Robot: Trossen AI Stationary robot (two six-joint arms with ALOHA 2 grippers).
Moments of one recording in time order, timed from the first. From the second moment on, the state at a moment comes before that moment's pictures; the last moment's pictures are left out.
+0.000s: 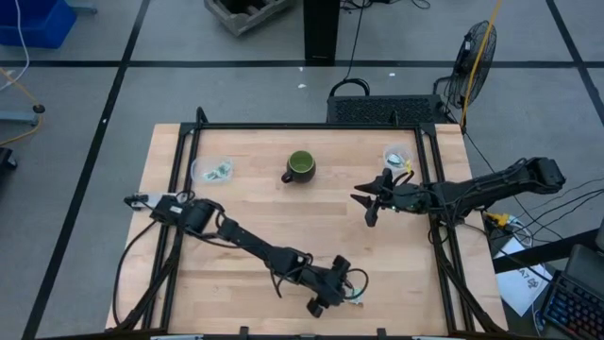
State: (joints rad) left arm -0.41 2.34 1.68 0.03 -0.03 0.34; right arm 0.12 0.95 0.39 0.12 0.45 0.36
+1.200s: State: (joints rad) left arm -0.39 2.49 1.82 0.03 0.01 0.31; right arm 0.13 0.95 0.30 0.13 0.44 0.50
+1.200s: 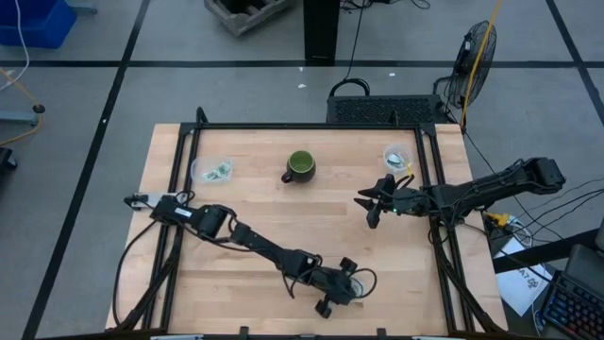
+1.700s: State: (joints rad) left arm -0.33 2.46 1.82 -0.03 -0.10 0.21; right arm 0.13 0.95 0.30 0.17 0.41 0.49
